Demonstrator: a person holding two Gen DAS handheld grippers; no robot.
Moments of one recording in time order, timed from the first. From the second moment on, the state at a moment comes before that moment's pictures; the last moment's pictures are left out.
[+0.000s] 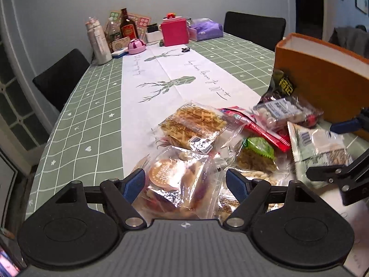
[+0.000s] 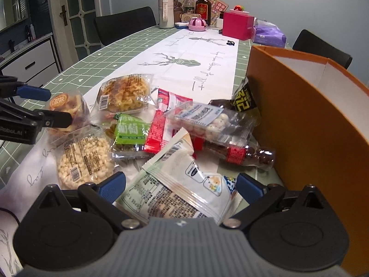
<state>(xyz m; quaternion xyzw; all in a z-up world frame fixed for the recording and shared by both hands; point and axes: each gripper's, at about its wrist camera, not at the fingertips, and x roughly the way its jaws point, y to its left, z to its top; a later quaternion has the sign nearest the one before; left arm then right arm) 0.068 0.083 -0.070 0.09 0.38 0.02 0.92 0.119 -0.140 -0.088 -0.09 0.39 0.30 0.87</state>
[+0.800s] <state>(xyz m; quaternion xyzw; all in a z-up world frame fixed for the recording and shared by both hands) 0.079 0.087 -0.105 0.11 0.39 0.05 0.91 0.109 -0.143 -0.097 -0.09 0.37 0.30 0.87</state>
